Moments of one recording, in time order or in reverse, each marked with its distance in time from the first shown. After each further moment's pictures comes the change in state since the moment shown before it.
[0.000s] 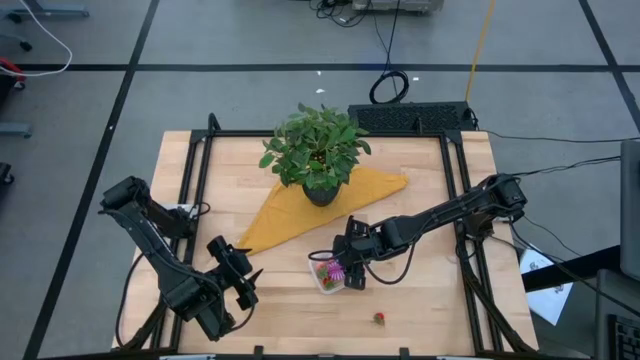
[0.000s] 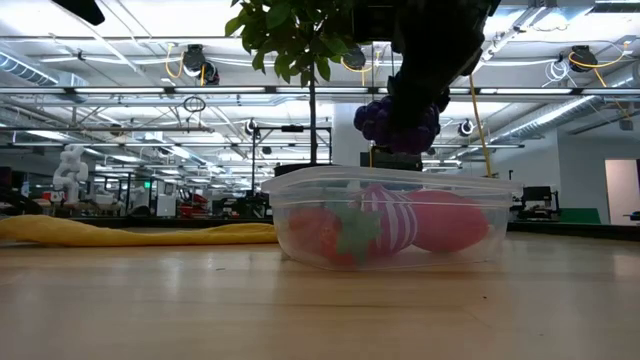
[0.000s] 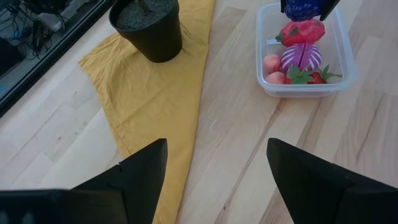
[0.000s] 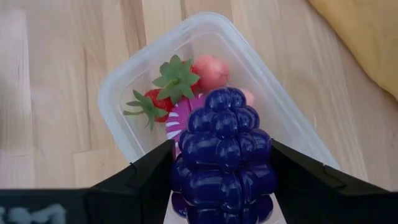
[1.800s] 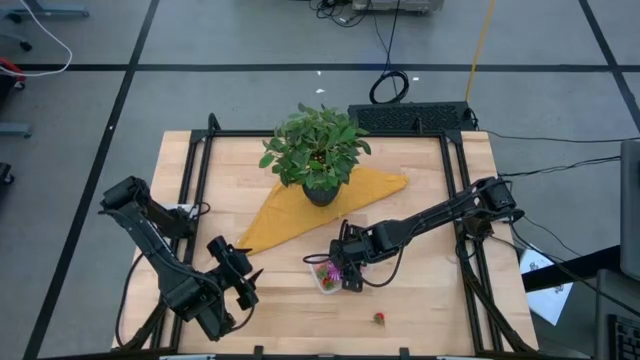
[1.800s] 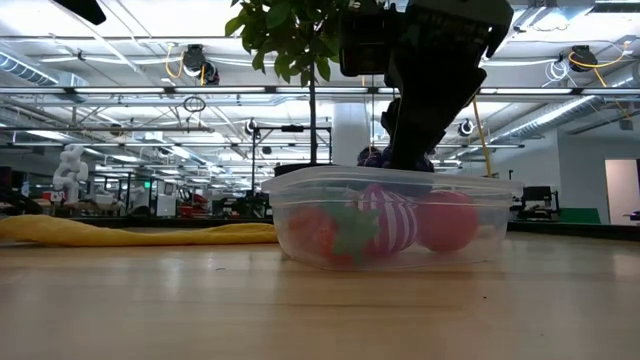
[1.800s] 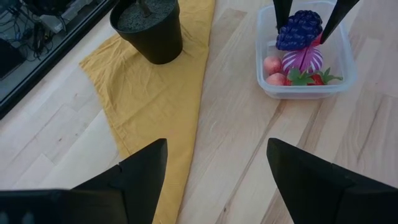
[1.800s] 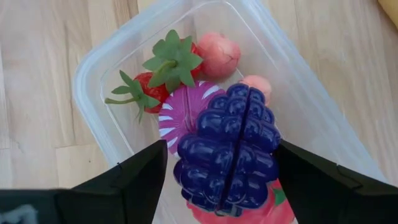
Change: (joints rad) left arm 0.000 0.001 0.000 0.000 -0.007 0.000; right arm -0.011 0.085 -0.001 0.030 -0.053 -0.019
